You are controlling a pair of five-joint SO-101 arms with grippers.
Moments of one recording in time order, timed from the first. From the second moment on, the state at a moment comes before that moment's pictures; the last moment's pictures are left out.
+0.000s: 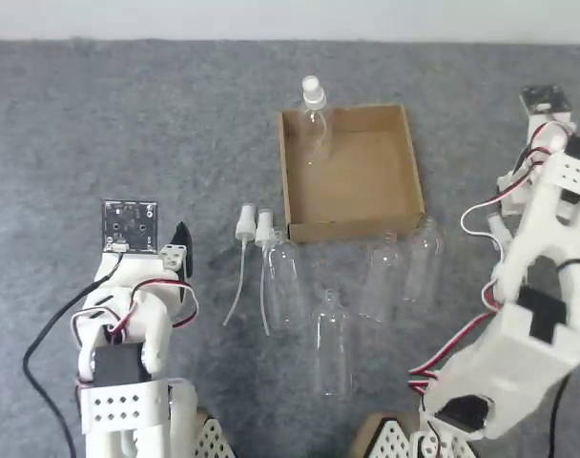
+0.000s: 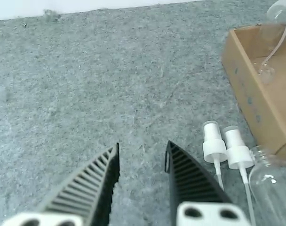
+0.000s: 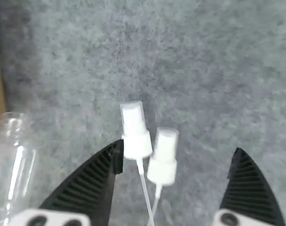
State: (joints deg) left arm -11.8 -81.1 79.0 50.2 -2.5; right arm 22.1 20.3 -9.8 73.0 27.4
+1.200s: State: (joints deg) left arm -11.8 -81.1 79.0 50.2 -2.5; right arm 22.3 32.9 -15.0 72.2 27.5
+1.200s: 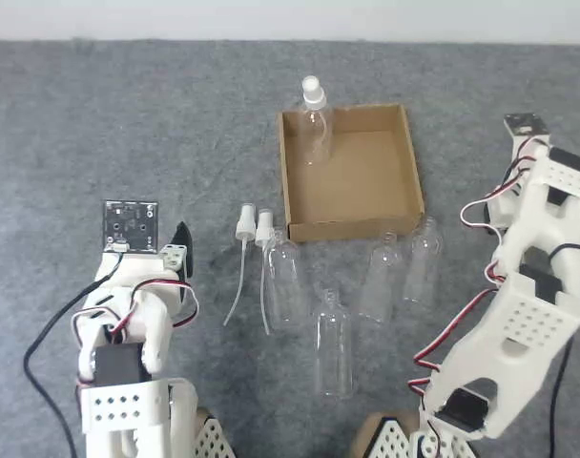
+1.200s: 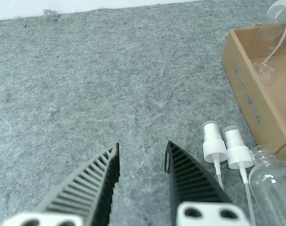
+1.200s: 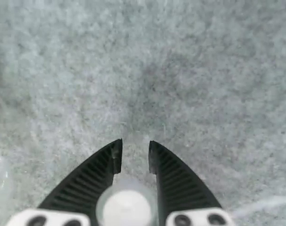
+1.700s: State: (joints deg) left arm -11.8 -81.1 79.0 50.2 -2.5; right arm 5.9 6.4 -15.2 93.4 19.7
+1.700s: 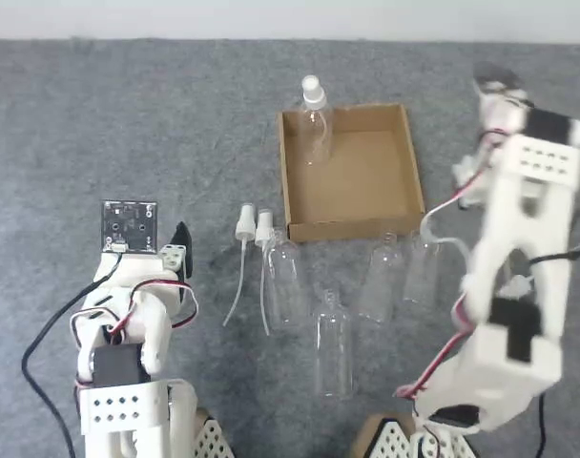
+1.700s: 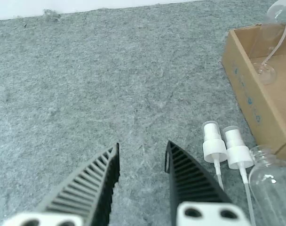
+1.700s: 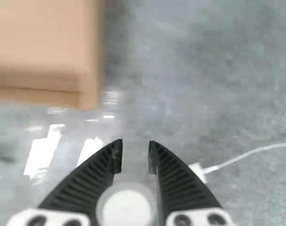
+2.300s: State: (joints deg) left arm -31.5 -81.1 77.7 48.1 -10.2; right arm -44.0 9.7 -18.0 81.7 -7.4
